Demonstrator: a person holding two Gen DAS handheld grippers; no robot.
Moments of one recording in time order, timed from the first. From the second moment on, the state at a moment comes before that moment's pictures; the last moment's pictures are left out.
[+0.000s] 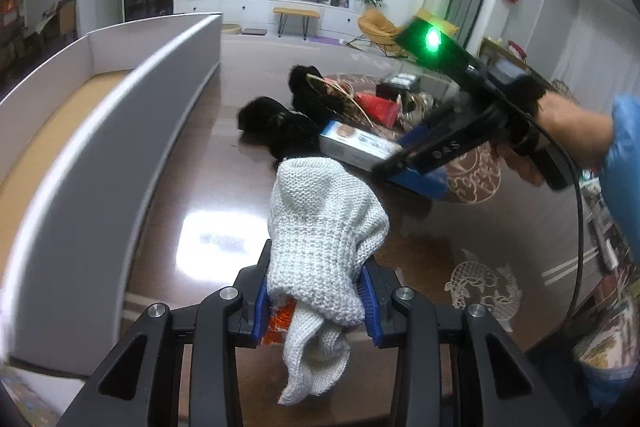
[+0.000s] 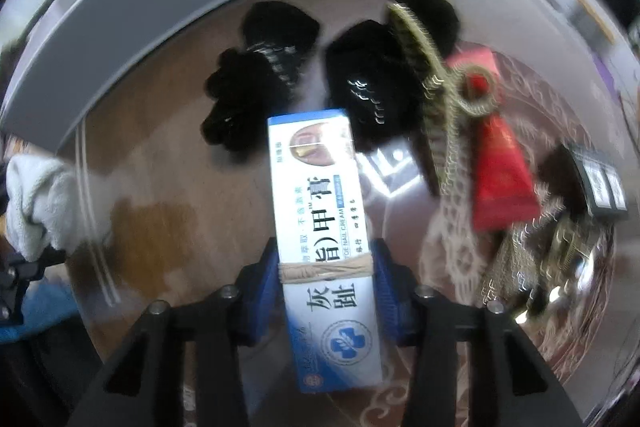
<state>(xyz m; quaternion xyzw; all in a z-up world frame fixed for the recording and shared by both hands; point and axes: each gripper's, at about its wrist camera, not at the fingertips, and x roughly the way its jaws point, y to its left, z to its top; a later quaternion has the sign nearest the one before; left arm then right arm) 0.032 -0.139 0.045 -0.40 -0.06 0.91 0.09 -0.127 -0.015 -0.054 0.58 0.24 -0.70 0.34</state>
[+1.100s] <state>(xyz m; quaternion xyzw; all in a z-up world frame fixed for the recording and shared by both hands) -0.020 -0.334 0.042 -0.53 0.13 0.82 -0.16 -0.059 -0.276 -0.009 0.45 0.21 -0.76 0.41</state>
